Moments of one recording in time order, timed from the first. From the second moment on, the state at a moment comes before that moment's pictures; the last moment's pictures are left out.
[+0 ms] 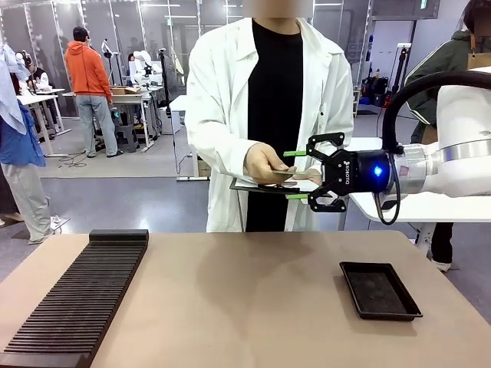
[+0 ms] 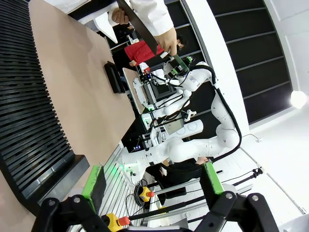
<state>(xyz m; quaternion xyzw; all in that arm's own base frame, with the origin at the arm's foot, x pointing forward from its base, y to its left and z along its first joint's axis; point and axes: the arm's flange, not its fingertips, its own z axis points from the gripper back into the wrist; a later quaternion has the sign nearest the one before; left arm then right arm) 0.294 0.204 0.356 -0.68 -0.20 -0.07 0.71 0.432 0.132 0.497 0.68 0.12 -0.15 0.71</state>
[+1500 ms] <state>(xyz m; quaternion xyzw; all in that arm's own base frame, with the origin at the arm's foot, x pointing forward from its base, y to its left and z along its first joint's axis) 0.293 0.205 0.356 -0.68 -0.20 -0.07 0.71 0.421 0.127 0.491 0.69 0.12 -0.17 0.69</state>
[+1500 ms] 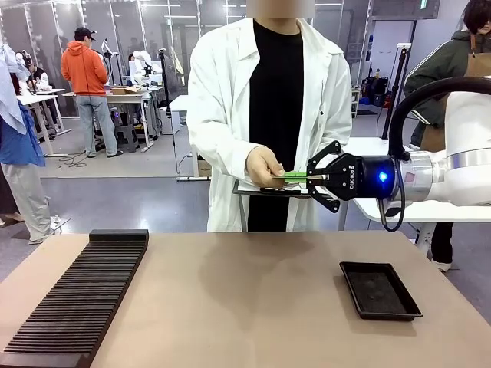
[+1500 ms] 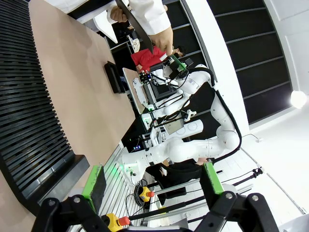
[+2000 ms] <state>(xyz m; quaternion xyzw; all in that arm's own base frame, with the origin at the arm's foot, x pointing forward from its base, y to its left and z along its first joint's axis) 0.293 0.205 0.356 -0.68 -0.20 -0.07 0.71 0.422 0.127 0.492 0.69 0.12 -0.17 0.69</state>
